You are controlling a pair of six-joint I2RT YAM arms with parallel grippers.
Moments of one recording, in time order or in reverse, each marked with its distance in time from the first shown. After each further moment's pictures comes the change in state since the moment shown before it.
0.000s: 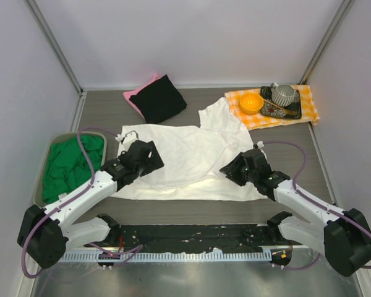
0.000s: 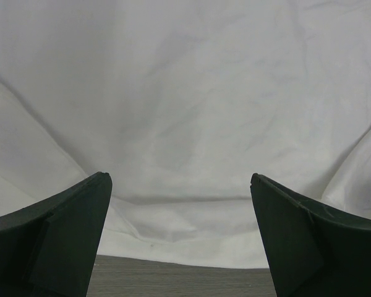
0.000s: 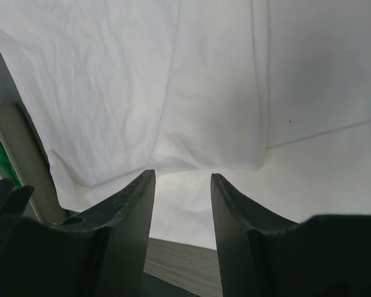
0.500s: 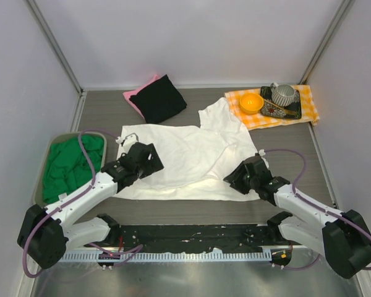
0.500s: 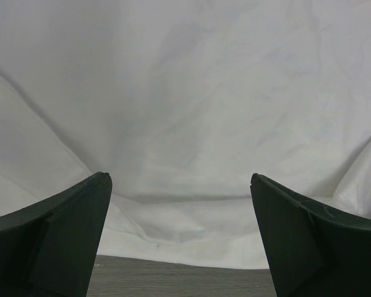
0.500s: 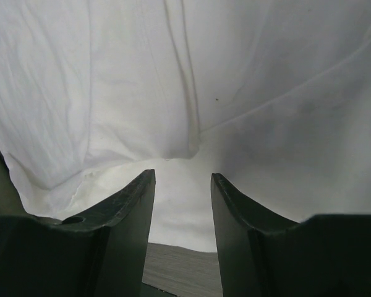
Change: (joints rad) left arm 0.004 -0.002 -0.039 0.023 0.014 -0.001; right arm -0.006 -0.040 -0.088 -0.036 0.008 0.000
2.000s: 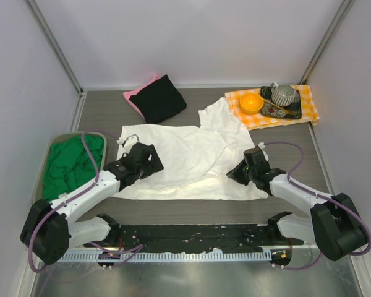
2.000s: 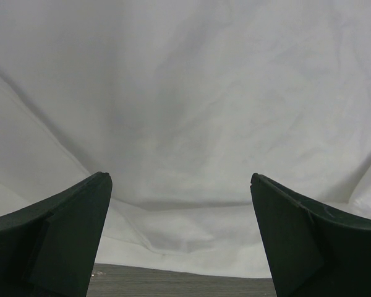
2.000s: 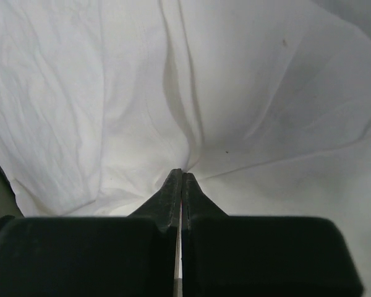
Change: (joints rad) left arm 0.021 0.043 -0.024 0.039 0.016 0.008; right arm -0.079 0.177 0.063 0.080 -0.007 -0.046
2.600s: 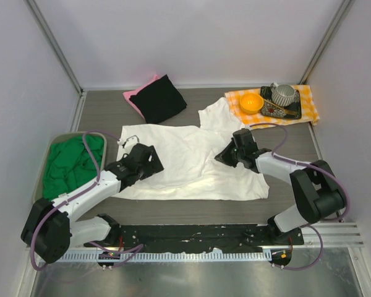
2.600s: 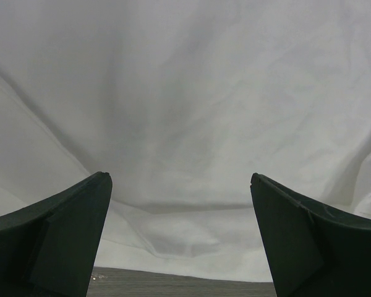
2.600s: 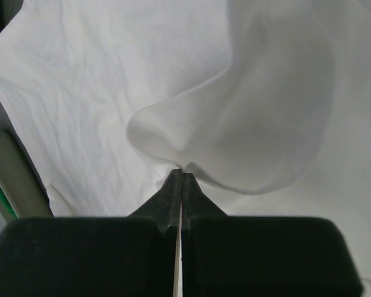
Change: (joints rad) left arm 0.004 0.016 -0.016 0.024 0.003 0.000; right arm 0.006 0.288 0.258 0.085 -0.064 -0.048
